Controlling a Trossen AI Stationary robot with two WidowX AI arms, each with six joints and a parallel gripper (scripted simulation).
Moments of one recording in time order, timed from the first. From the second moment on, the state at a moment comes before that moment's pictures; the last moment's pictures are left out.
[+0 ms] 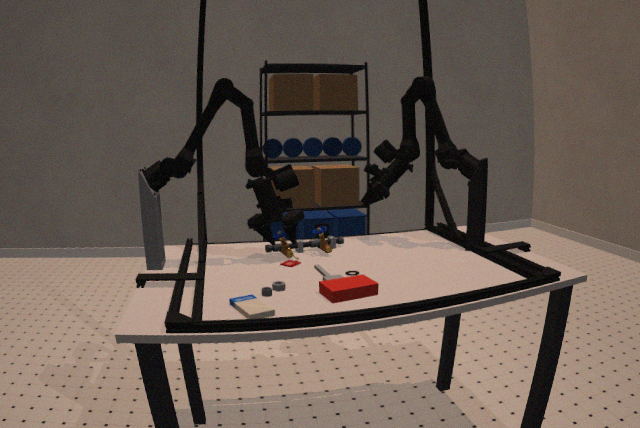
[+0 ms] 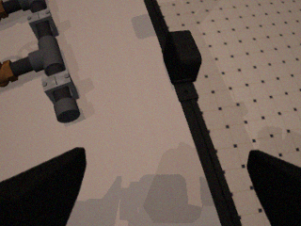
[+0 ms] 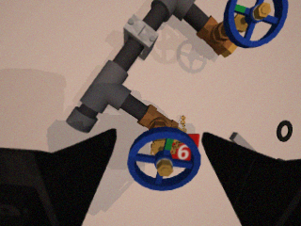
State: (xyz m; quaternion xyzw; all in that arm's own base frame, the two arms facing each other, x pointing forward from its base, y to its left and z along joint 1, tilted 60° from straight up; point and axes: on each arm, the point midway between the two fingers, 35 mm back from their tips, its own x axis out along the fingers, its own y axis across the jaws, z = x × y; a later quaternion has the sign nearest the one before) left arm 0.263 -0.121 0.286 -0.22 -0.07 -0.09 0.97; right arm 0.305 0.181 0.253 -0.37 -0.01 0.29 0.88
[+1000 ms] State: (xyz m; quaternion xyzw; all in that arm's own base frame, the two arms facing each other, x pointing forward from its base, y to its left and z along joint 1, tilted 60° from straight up) left arm 0.263 -0.121 0.286 -0.22 -0.07 -0.09 0.97; right arm 0.305 0.181 0.253 0.25 0.17 0.23 0.92
